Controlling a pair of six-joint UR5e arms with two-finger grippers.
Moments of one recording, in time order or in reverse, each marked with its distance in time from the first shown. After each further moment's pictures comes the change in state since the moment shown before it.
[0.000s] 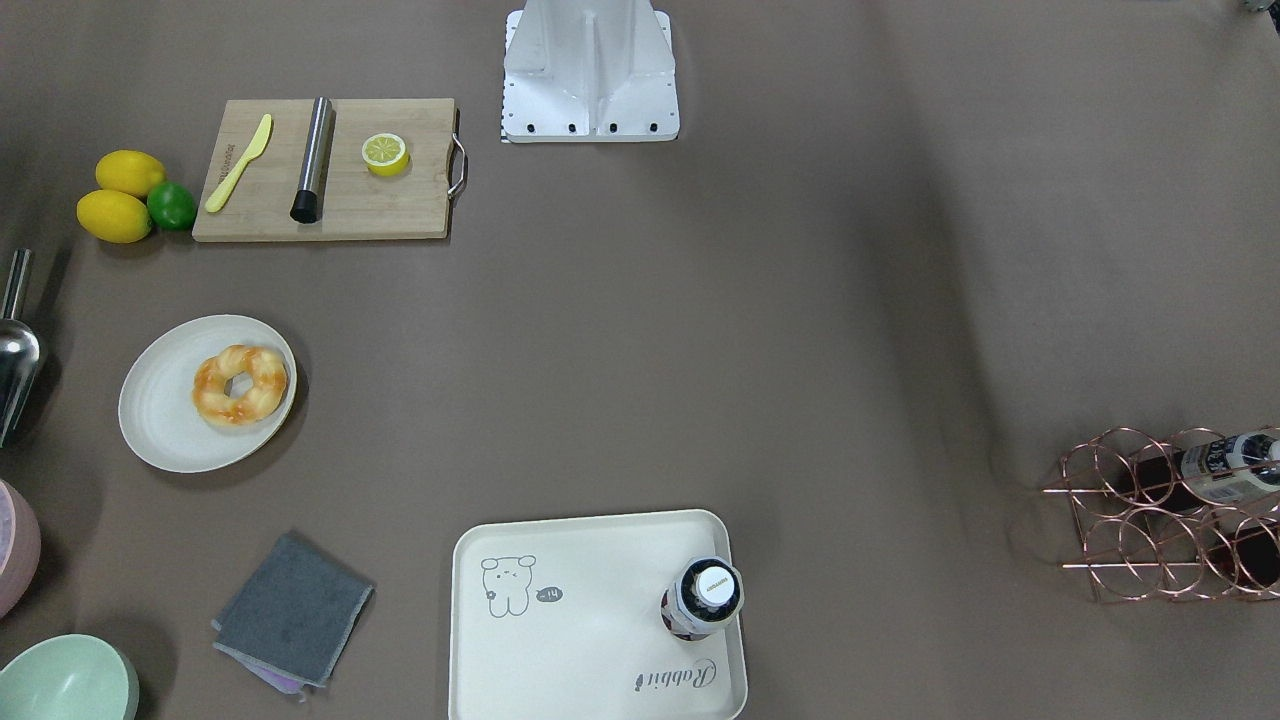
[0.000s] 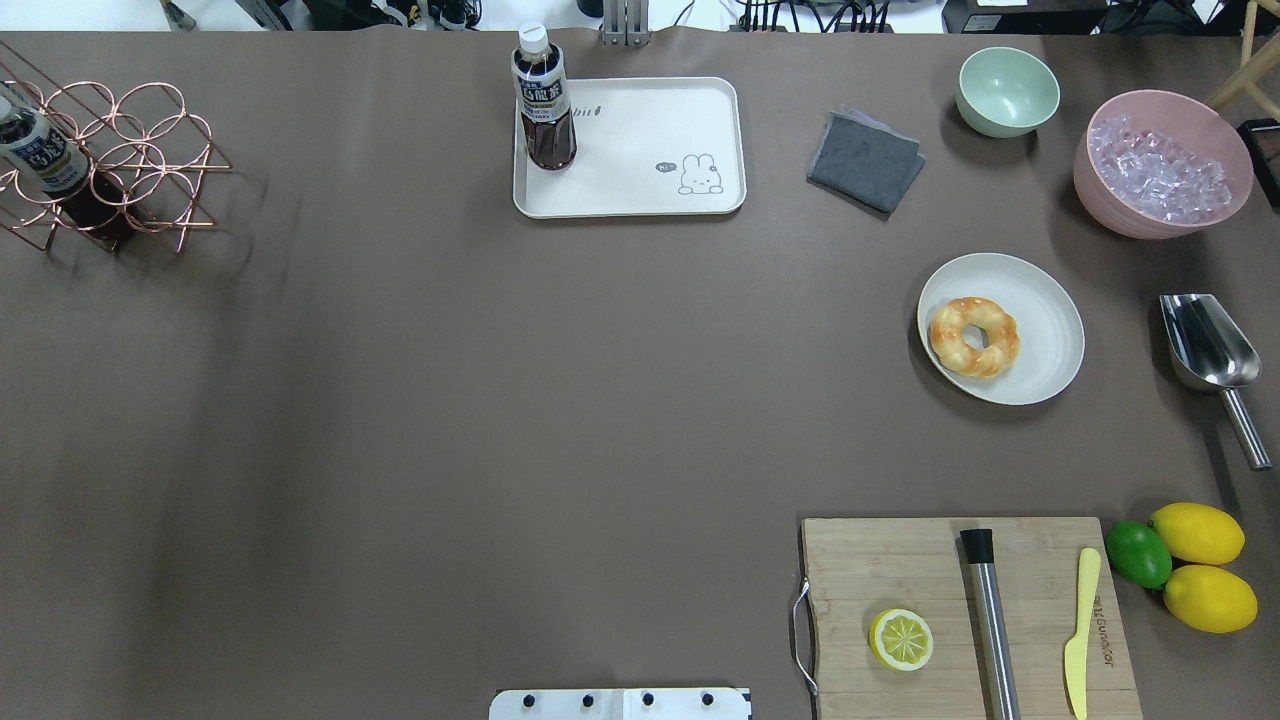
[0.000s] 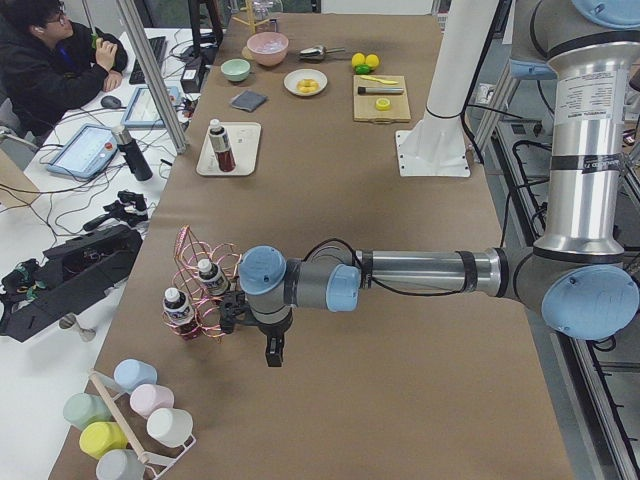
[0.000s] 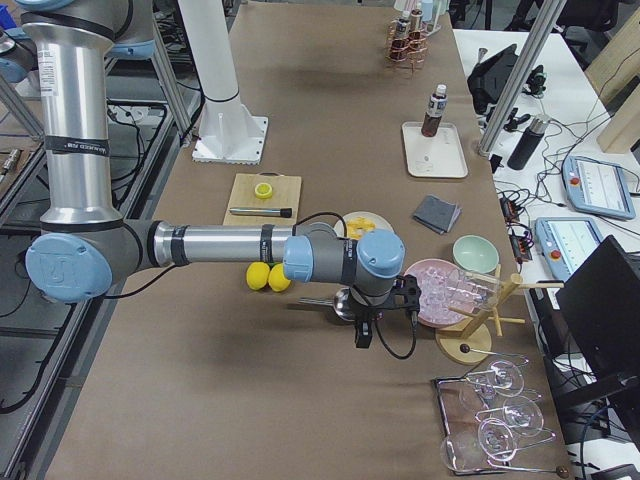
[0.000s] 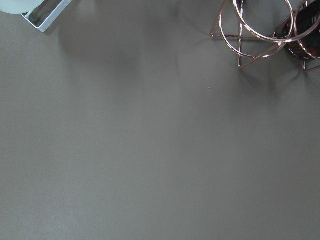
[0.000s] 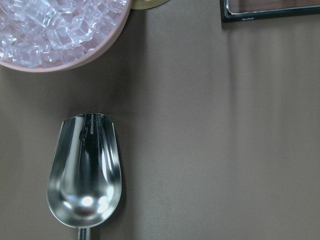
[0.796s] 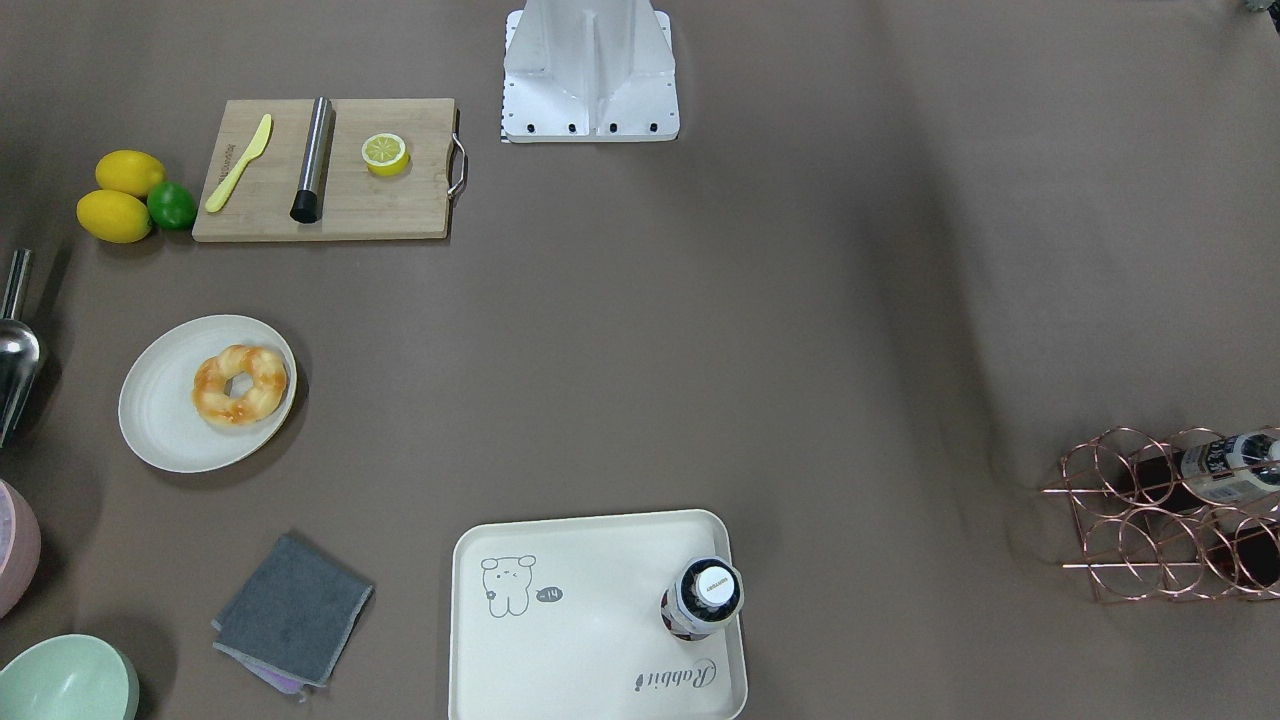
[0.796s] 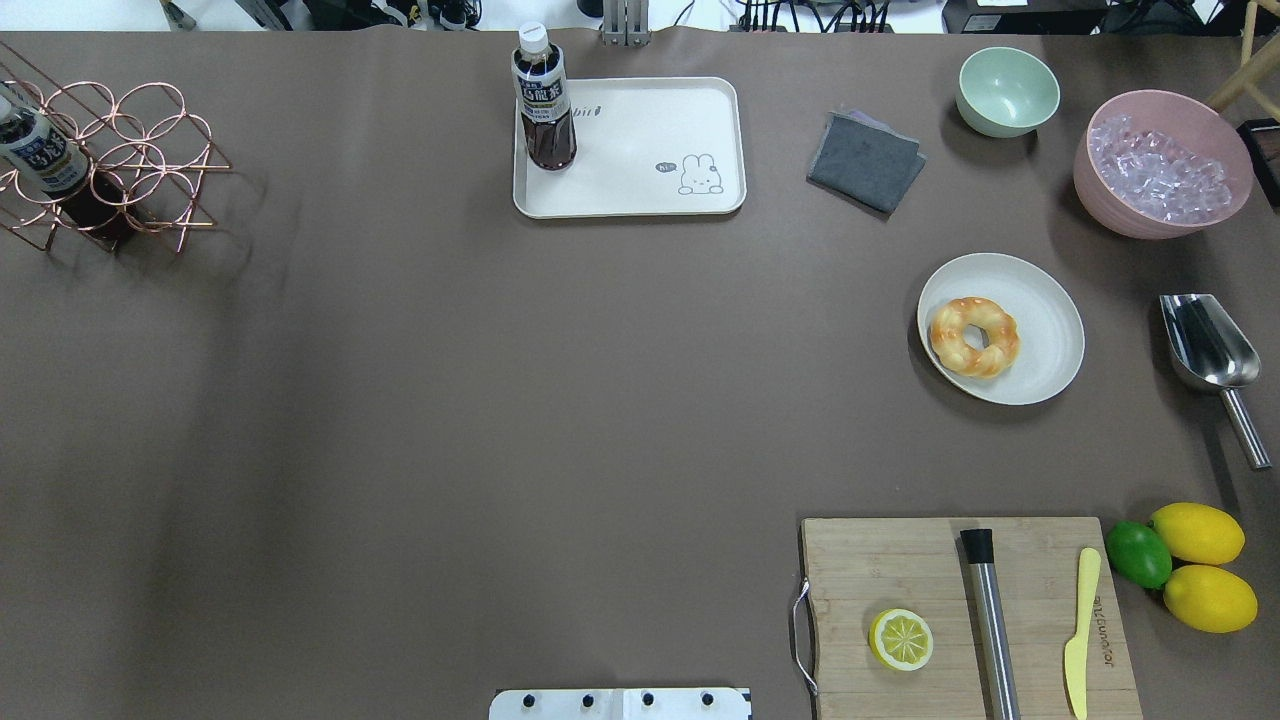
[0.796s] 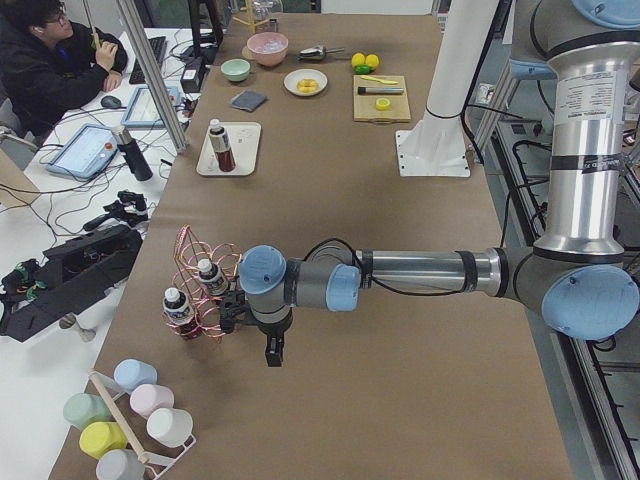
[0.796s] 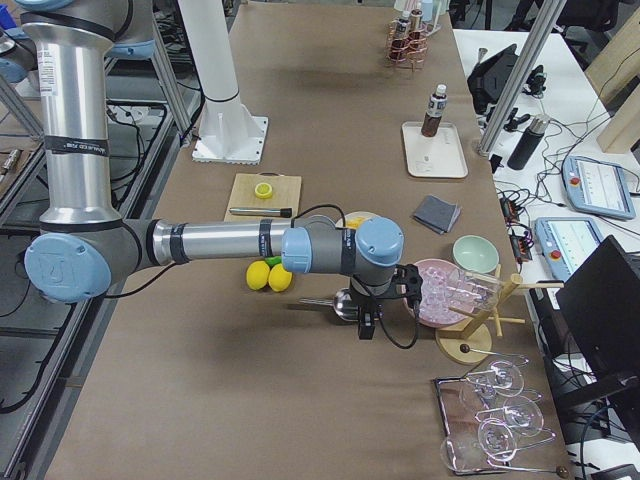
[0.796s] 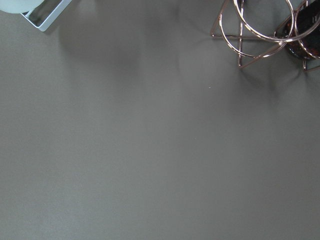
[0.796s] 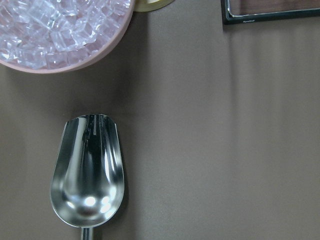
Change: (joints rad) left arm 0.000 0.000 -0.001 0.000 0.000 0.000; right arm 0.002 -0.003 0.043 -0.001 0.002 0.009
